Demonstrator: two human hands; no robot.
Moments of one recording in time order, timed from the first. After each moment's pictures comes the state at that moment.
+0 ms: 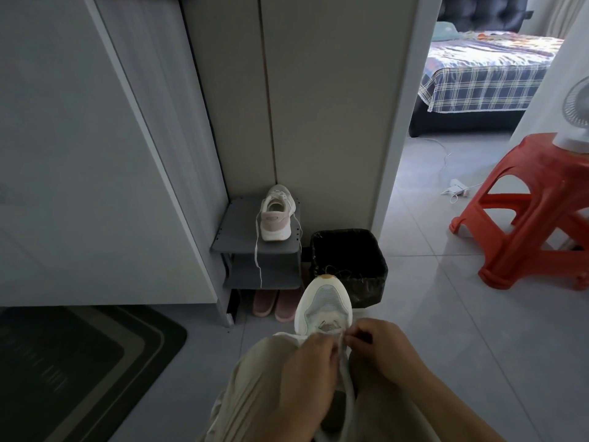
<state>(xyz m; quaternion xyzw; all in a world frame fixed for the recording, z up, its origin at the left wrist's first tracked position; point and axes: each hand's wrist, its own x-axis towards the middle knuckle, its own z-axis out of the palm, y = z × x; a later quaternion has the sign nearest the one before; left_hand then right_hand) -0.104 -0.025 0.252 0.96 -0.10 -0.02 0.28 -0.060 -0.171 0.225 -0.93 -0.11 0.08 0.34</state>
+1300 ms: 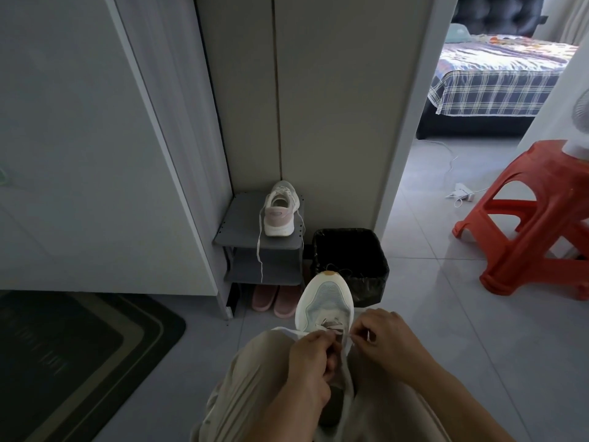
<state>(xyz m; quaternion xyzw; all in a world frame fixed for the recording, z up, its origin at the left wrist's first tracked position) -0.087 -0.039 0.233 0.51 0.34 -0.18 0.77 -0.056 -0.181 0.228 -0.95 -0.22 0.02 0.24</state>
